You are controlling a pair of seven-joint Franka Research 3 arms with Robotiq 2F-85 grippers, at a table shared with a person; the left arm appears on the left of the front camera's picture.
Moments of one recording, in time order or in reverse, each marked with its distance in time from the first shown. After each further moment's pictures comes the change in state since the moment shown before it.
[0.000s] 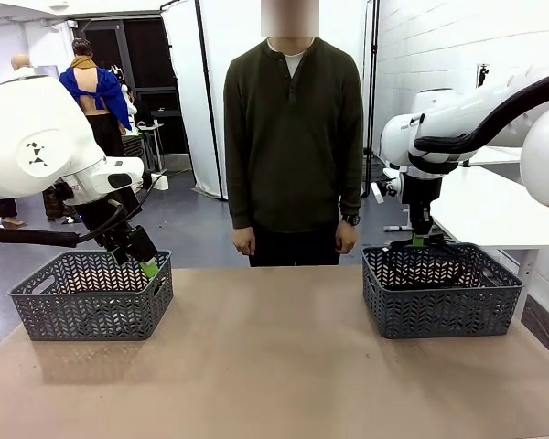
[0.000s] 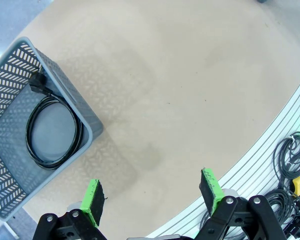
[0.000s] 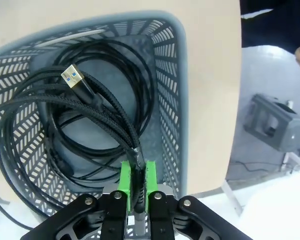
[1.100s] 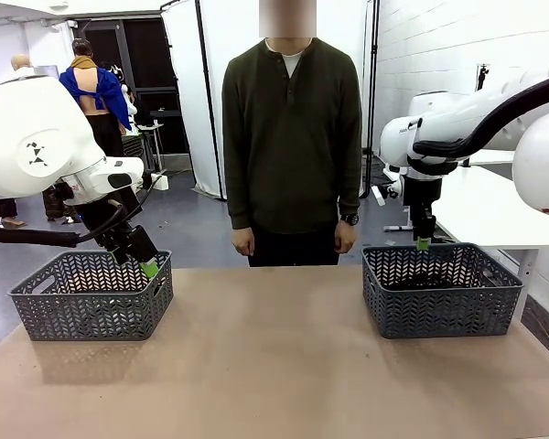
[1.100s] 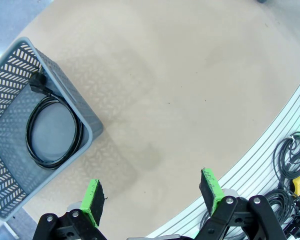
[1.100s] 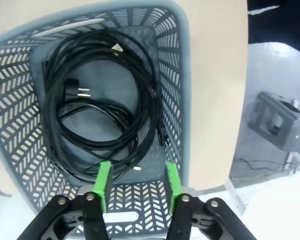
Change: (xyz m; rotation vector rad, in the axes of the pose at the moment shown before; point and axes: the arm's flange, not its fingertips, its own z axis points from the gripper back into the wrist) left arm 0.000 0.000 0.000 0.000 0.000 0.000; right arm -0.005 -0.005 -0.002 0.034 0.027 0.004
